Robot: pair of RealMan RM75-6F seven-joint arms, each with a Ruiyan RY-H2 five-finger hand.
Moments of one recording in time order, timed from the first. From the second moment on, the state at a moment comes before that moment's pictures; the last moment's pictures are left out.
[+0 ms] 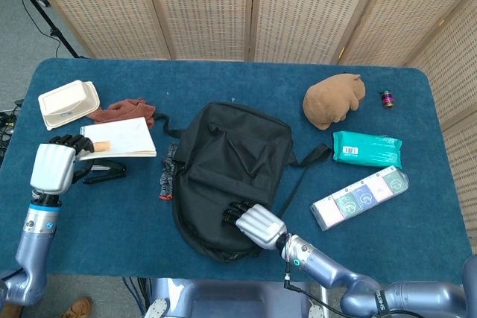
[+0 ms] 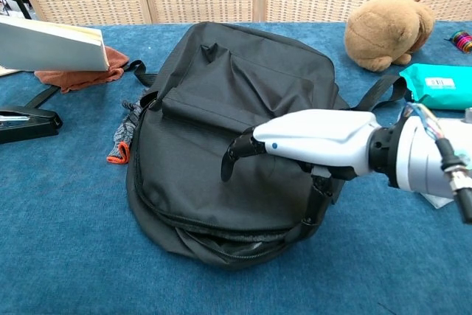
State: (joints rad) left arm -0.39 -1.44 -0.18 -1.25 1.49 1.46 0.07; right arm 0.75 -1.49 0.10 -1.81 -1.26 0.74 -0.39
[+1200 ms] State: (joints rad) left arm -0.37 -1.46 -0.14 -1.13 1.58 1.57 -0.10; right arm 0.72 -1.53 0.14 -1.78 -1.22 0.92 -0.23
